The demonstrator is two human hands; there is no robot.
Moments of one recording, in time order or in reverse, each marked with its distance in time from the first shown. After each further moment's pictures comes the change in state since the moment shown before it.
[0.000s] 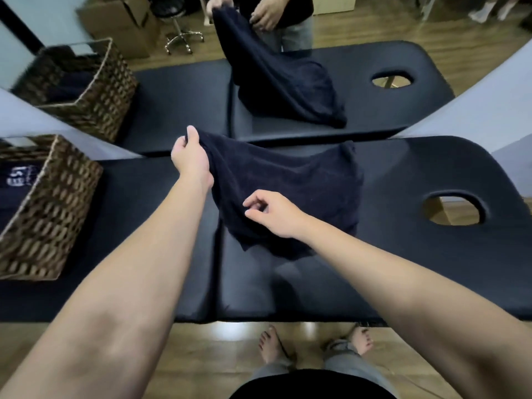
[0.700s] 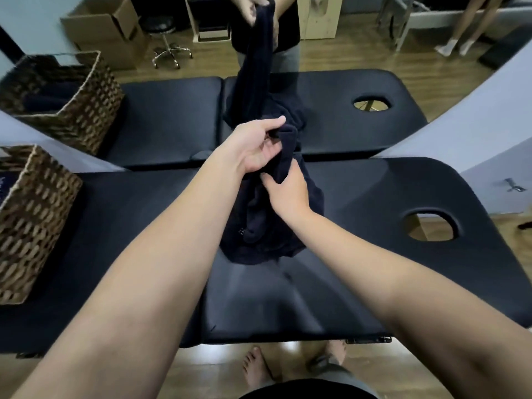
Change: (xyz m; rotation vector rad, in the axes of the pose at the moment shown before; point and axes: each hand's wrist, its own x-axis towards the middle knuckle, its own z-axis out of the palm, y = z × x) left_hand -0.069 0.045 0.101 -0.062 -0.675 -0.372; right_hand 0.017 -0.043 -0.044 0.187 0.643 0.111
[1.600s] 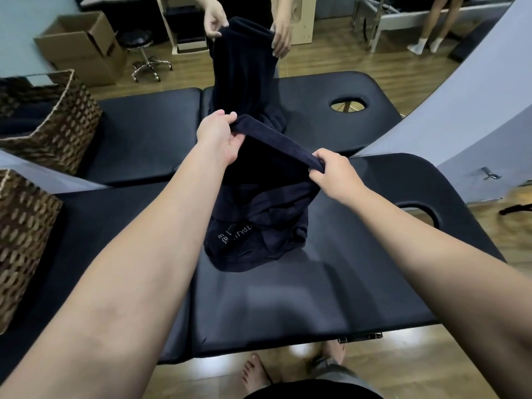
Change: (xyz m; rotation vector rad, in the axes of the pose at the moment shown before) left_hand 0.033 0.015 0.010 -0.210 0.269 0.198; right_hand 0.057 0.029 -0.142 -0.519 -0.088 -0.158
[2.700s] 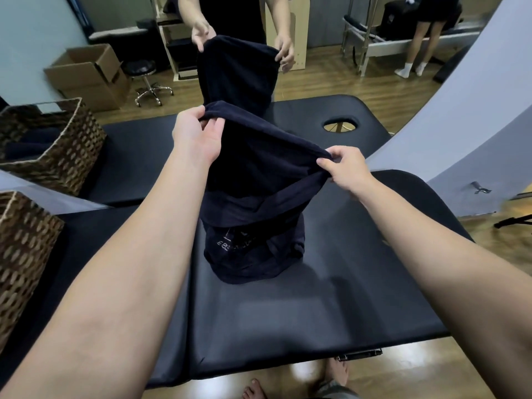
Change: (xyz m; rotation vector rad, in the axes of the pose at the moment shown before) left_hand -0.013 0.048 0.006 -0.393 -0.119 0.081; right_hand 0.022 0.004 -0.042 0.321 0.161 0.072
